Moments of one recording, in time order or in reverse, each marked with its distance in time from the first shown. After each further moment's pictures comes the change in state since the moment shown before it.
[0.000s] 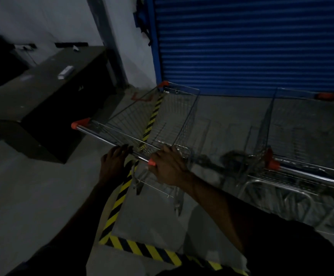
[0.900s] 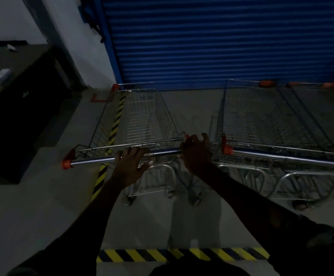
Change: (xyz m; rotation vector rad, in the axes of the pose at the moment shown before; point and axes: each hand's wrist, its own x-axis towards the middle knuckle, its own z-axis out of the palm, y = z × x) left_hand 0.028 0.147 0.043 -0.122 0.048 0.405; right_hand -0.113 0.134 -0.071 -0.446 -0.161 0.437
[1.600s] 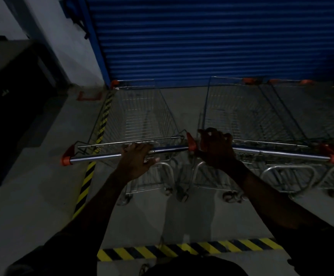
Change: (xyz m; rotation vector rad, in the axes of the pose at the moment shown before) left_hand 0.031 0.086 0.012 -0.082 -0.071 0.062; right_hand -0.057 0.126 0.001 0.113 0.007 0.215
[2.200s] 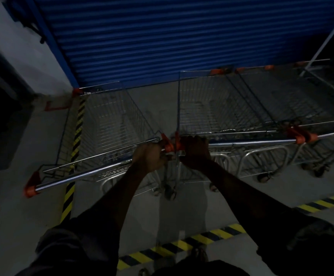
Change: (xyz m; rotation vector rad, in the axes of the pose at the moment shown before) left_hand 0.091 0.103 0.036 -0.078 -0.059 0.263; right_hand -0.003 0.016 0.021 0.120 -0.208 0.133
